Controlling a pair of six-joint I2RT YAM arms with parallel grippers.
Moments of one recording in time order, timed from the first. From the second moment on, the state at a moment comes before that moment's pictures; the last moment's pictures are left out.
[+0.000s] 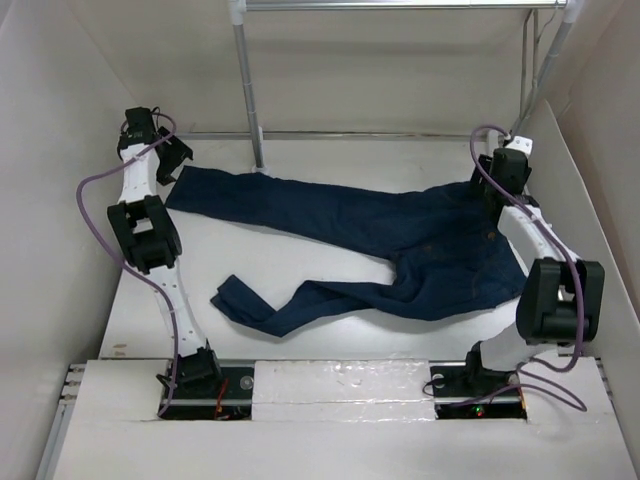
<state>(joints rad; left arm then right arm) 0.29 2.31 2.16 -0.76 0.06 -0.64 -0.08 1.50 1.08 -0.08 0.34 0.17</state>
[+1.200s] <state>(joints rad) 0.17 0.94 0.61 -0.80 0.11 -0.89 0.49 0.79 0.84 -0.58 -0.07 0.11</state>
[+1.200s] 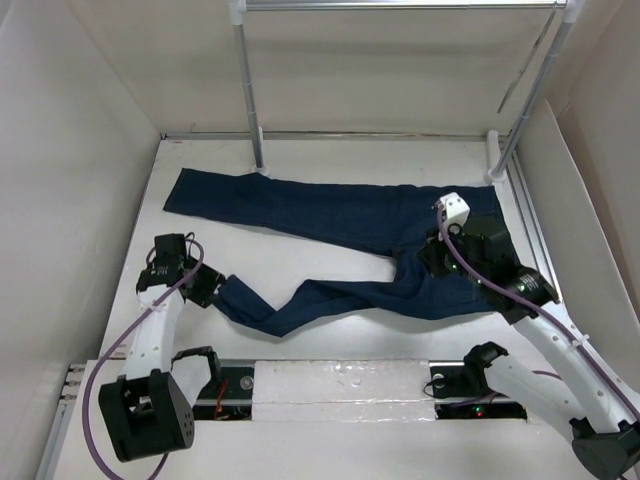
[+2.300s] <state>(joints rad) -0.03 0.99 0.65 -0.85 0.07 -0.95 0.49 0.85 0.96 -0.63 -0.07 0.06</state>
